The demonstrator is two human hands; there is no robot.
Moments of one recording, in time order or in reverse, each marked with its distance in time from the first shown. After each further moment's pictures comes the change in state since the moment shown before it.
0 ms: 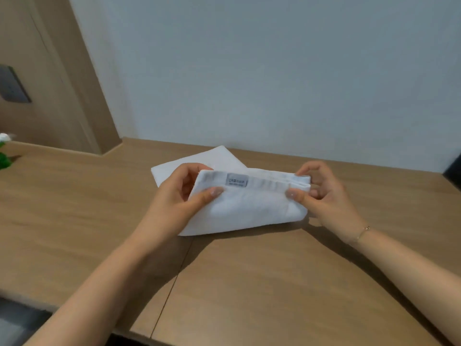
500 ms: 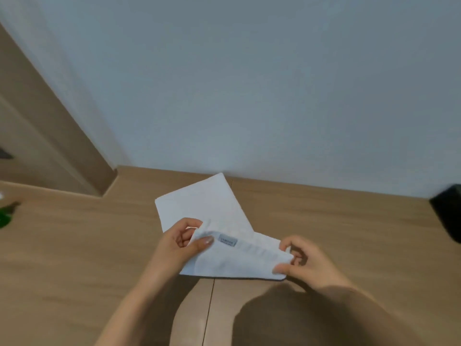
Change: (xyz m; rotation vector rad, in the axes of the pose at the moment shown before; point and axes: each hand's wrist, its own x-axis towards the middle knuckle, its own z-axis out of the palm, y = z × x) left_hand 0.080 0.036 -0.044 -0.217 -0.081 -0.585; right_hand 0.029 -0.034 0.006 -0.075 -0.265 0.524
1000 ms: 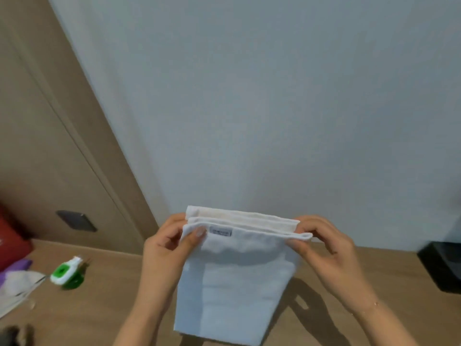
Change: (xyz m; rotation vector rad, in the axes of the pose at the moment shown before) left_hand -0.064 0.214 -0.082 -0.033 0.186 0.475; right_hand -0.021 -0.282 -0.013 0.007 0.450 -0.558
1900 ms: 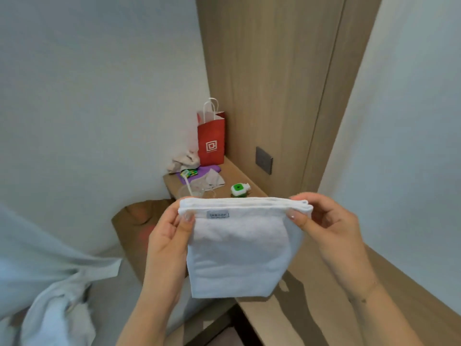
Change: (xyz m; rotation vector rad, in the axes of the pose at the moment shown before) left_hand -0.171 0.037 -0.186 0.007 0.843 0.001; right_hand 0.009 -0.112 0.239 0.594 -0.688 0.098
